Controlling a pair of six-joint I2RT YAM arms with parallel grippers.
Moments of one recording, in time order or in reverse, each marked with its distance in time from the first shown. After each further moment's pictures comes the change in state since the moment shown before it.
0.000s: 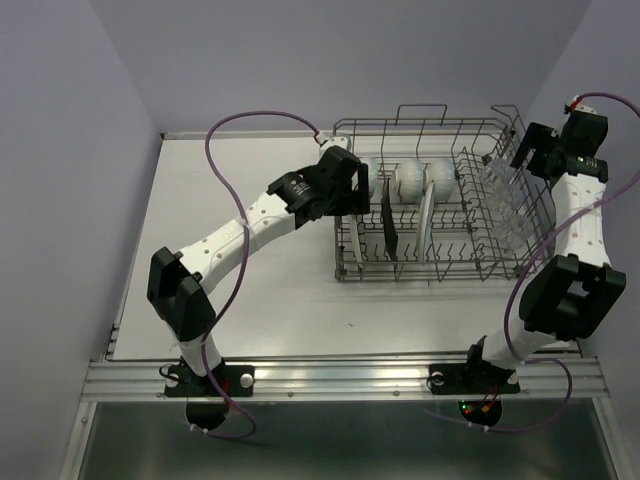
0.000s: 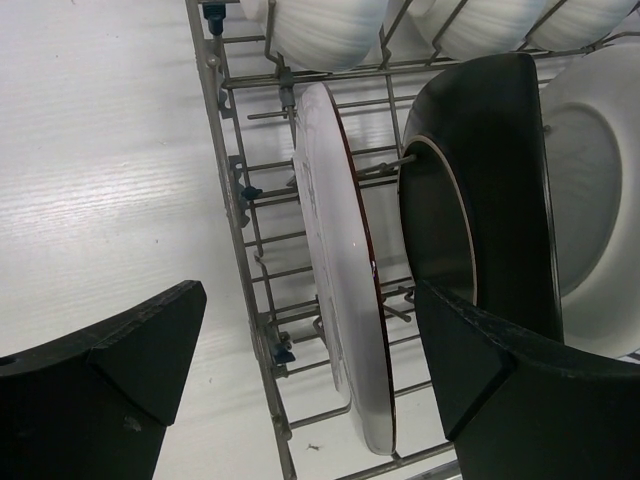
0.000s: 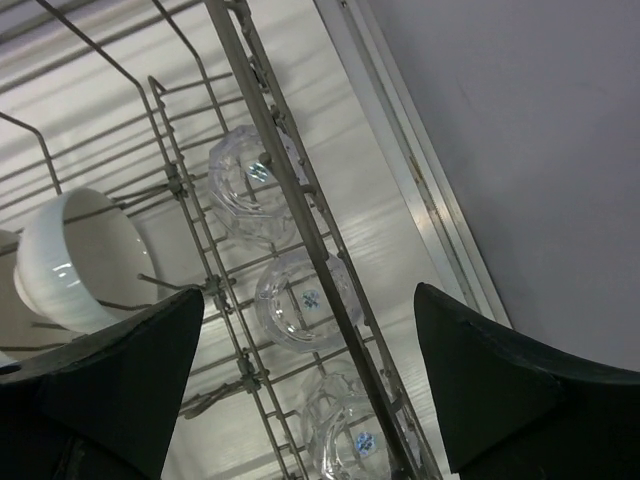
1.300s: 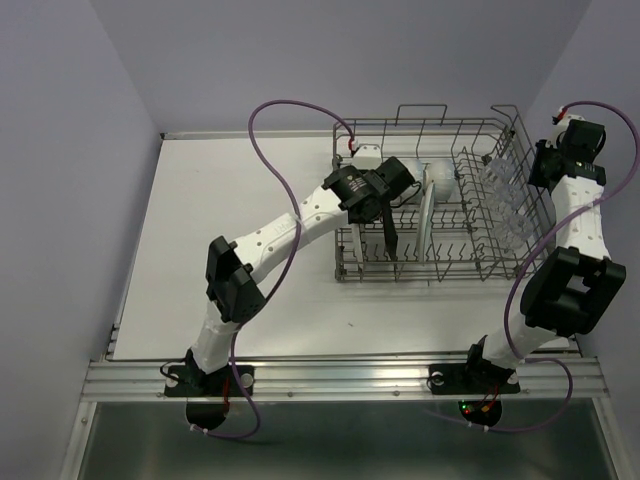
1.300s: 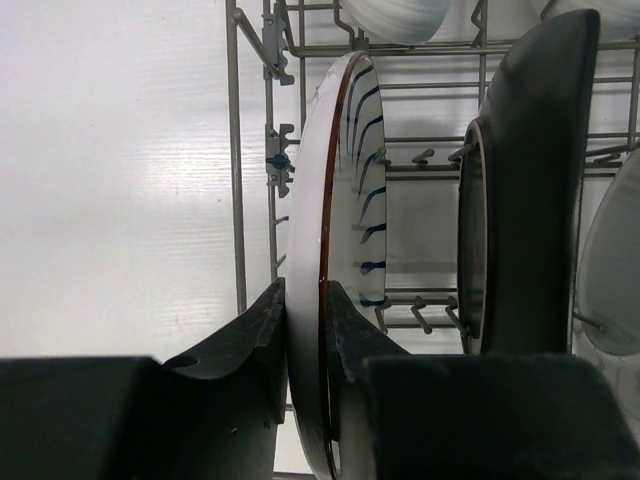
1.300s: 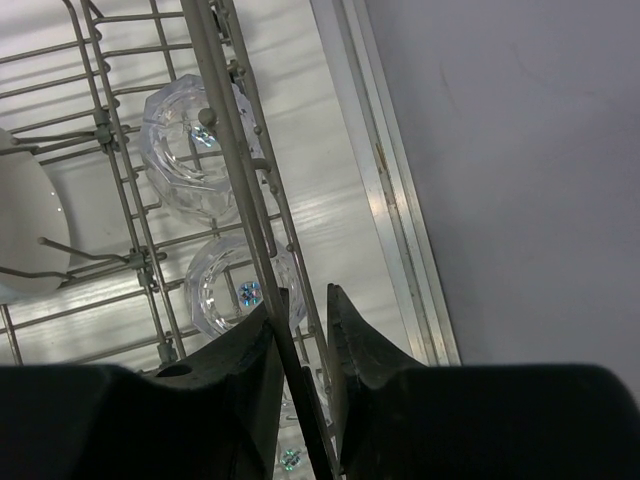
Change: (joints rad) left arm -0.157 0.332 0.479 -0.478 -0.329 -0.165; right arm -0.029 0.038 -0.067 0.027 -0.076 -0.190
